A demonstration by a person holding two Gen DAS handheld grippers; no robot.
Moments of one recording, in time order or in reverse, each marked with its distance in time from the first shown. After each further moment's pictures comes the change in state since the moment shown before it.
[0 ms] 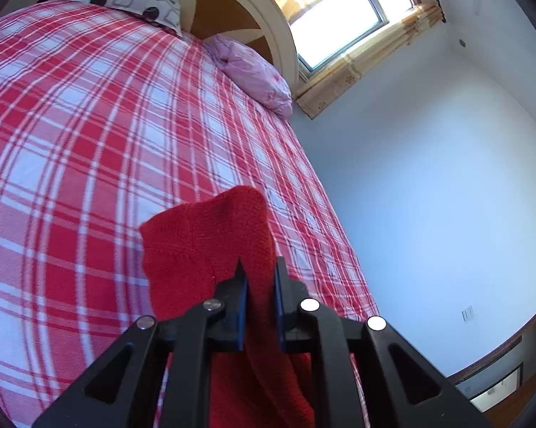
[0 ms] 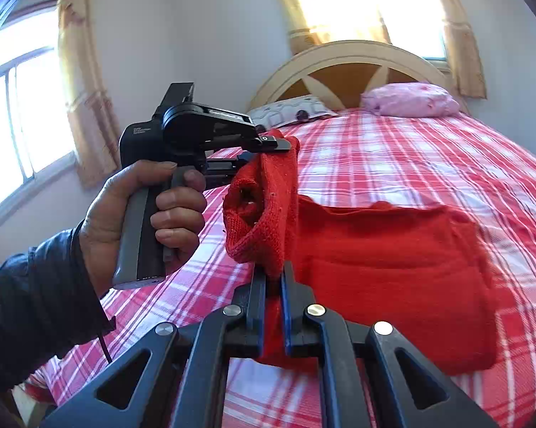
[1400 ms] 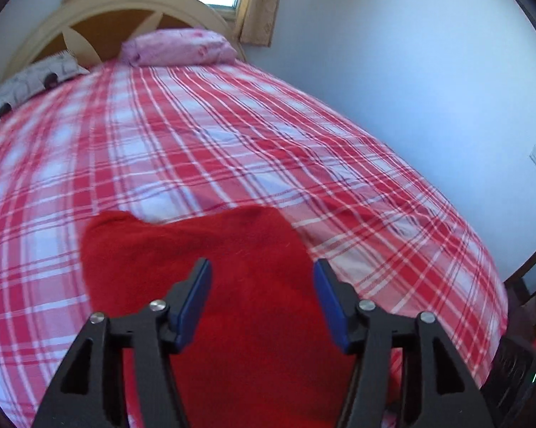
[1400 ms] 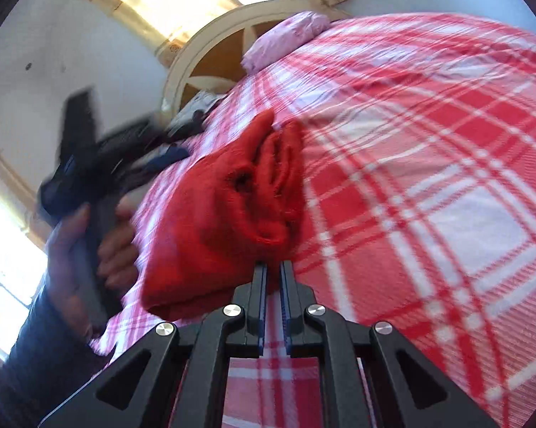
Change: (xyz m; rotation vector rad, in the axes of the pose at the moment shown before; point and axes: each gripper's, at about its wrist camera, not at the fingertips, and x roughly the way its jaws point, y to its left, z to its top) left arm 0.107 -0.135 -0.093 0.558 0.157 0.273; right arm -0.067 -0.178 -0.073 0.533 0.040 -0.121
